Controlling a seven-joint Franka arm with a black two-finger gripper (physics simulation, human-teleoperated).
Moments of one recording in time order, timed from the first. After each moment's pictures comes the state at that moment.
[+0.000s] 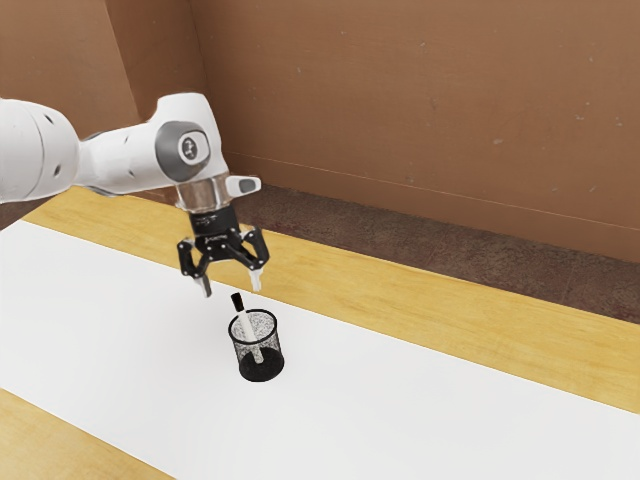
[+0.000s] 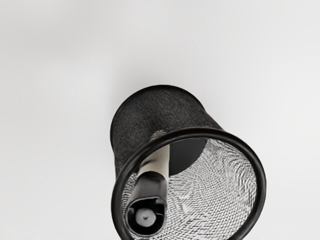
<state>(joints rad) -0.16 0.29 0.23 -1.80 -0.33 1.77 -0.17</state>
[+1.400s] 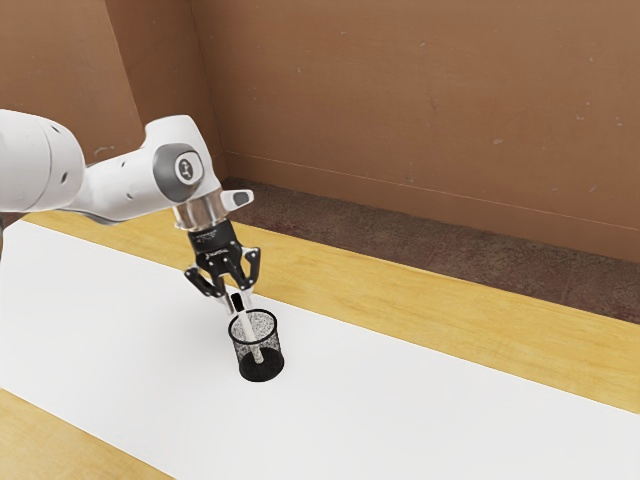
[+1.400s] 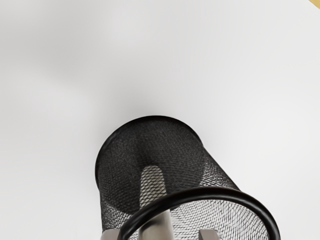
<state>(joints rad) -0.17 0.31 0.27 -1.87 -0.44 1.90 -0.21</state>
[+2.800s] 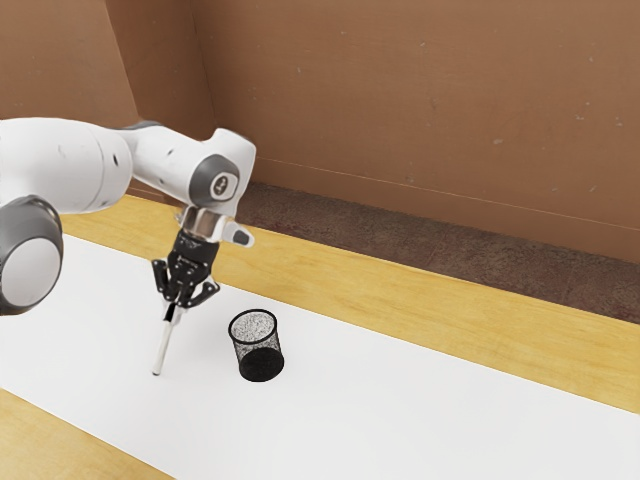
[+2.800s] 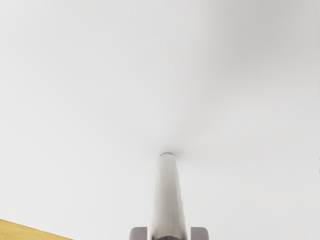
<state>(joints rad) -0.16 0.50 0.24 -1.64 0.13 1.49 -0.07</state>
